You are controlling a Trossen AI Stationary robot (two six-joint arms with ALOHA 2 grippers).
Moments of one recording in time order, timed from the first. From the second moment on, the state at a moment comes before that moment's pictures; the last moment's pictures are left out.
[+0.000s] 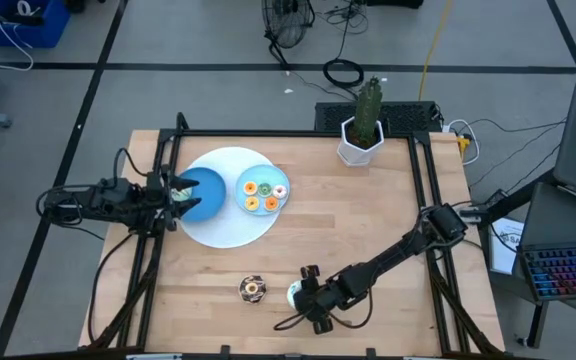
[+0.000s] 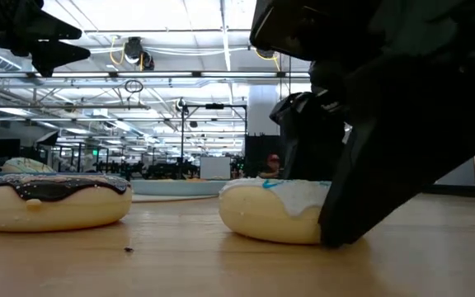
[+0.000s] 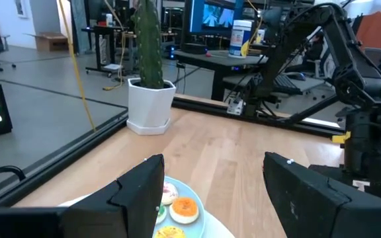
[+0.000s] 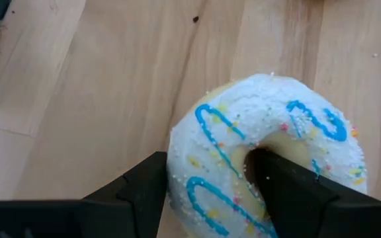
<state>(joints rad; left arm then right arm) -0.11 0.01 0.32 -0.36 -0.34 -0.13 0.54 2.07 1.29 -0.25 0.13 0.28</state>
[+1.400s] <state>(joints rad) -0.11 0.01 0.32 -0.36 -0.34 -0.13 0.54 2.08 1.29 -0.23 0.13 0.30</state>
